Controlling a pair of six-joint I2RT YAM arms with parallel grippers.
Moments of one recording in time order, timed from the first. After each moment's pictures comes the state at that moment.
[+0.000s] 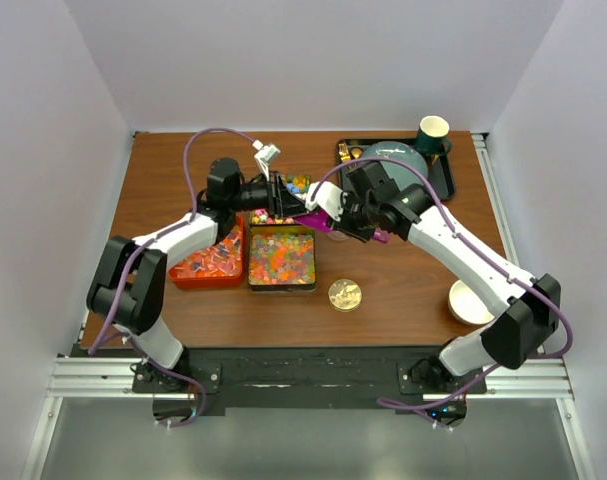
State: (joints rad) left arm -0.37 1.66 1.01 0.48 0.93 -0.60; right arm 0.65 1.47 1.41 -0.87 -0.07 -0.65
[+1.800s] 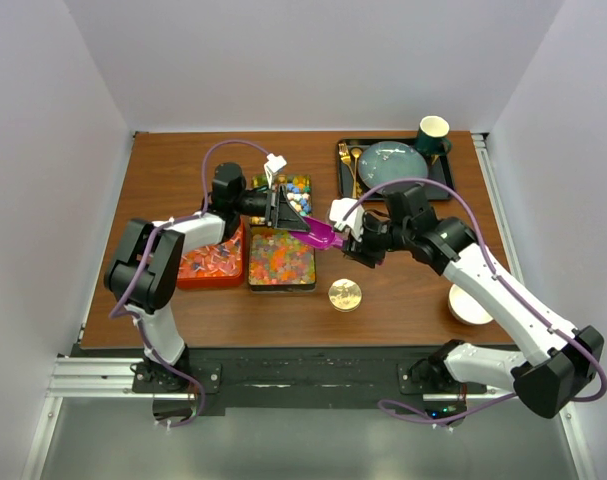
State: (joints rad) left arm -0.35 1.82 1.01 0.68 1.29 -0.86; right arm 0.59 1.17 1.14 -0.71 -0.41 -0.64
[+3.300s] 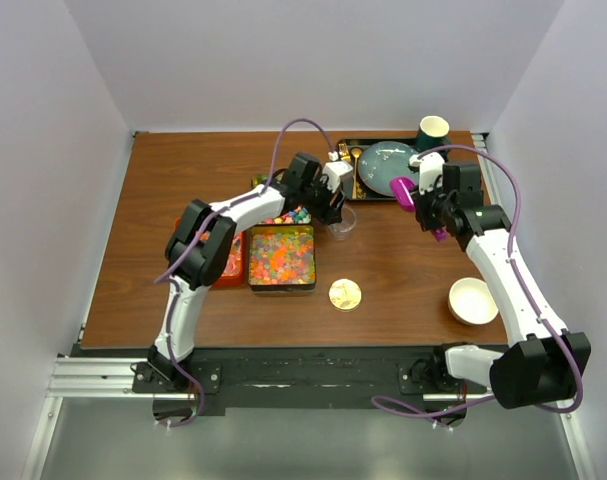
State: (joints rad) left arm -0.59 2.20 1.65 -0.18 0.40 0.11; right arm 0.14 1.22 1.13 -0.66 -0.02 -0.29
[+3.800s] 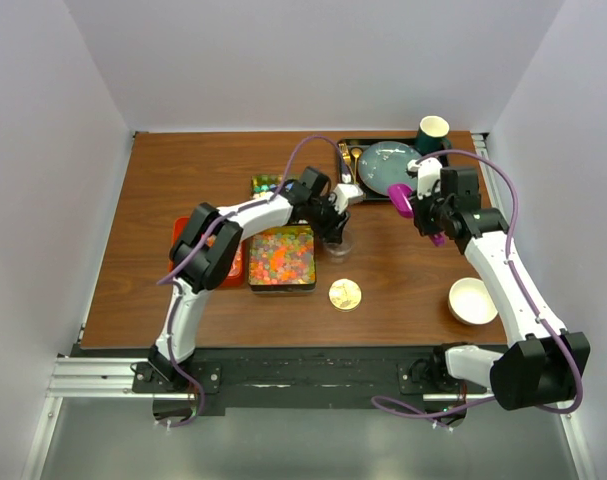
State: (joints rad) left arm -0.65 2.20 1.63 -0.31 0.48 0.22; right arm 0.14 1.21 1.09 -0.66 -0.03 -0.28
